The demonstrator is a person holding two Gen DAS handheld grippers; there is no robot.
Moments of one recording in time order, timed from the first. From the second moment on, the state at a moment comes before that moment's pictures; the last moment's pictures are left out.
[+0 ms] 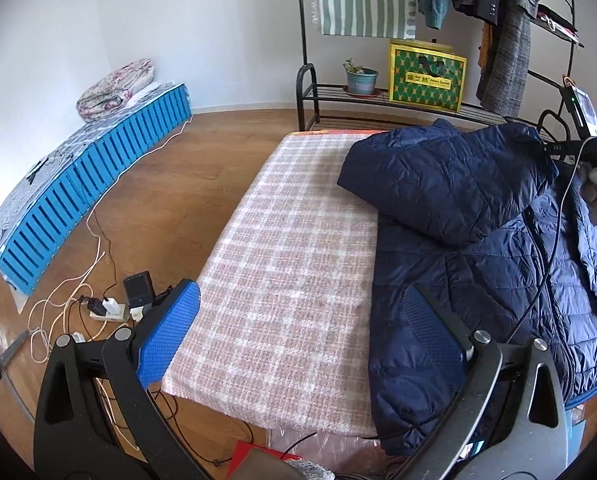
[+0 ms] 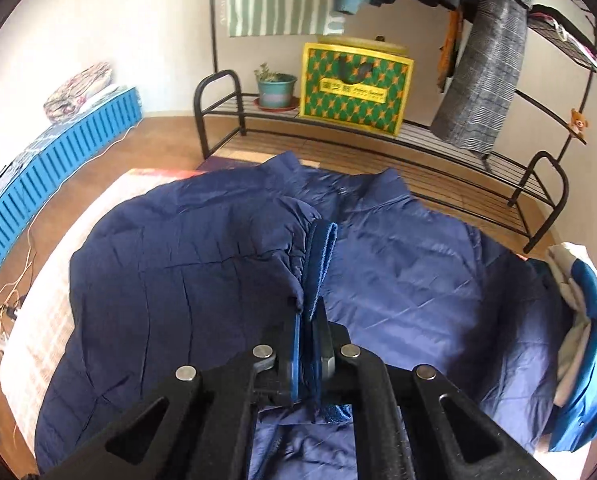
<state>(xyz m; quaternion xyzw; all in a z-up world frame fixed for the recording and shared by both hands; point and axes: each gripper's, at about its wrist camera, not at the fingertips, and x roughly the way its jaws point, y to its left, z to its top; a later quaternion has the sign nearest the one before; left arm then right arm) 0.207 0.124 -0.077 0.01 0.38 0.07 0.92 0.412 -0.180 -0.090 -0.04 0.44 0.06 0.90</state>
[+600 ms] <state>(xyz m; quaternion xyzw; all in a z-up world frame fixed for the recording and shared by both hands) 0.237 0.088 -0.101 0.04 0.40 0.05 0.91 0.441 -0.308 -0.162 0.06 0.50 -0.07 0.86</state>
